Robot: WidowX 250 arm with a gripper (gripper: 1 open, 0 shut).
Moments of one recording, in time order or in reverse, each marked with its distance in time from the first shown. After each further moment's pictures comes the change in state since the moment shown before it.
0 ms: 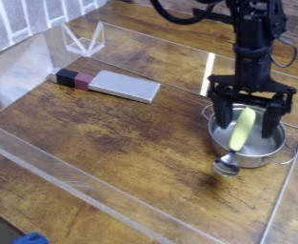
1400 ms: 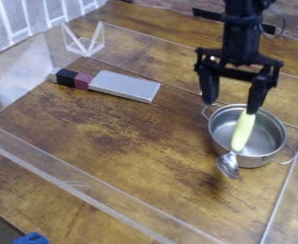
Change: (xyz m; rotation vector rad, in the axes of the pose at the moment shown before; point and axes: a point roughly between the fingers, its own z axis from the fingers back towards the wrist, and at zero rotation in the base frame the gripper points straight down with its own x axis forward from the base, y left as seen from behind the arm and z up) arm -0.005 0.017 0.016 0.059 0.049 0.018
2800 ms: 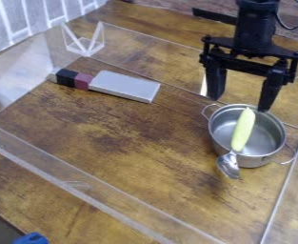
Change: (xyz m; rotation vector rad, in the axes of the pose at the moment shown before) arm -0.026 -0.016 0.028 0.040 0.042 0.049
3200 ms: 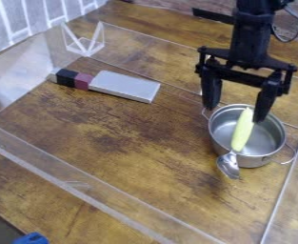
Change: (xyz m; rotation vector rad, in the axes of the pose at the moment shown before) arm -0.003 0.010 -0.021 0.014 0.064 -0.026
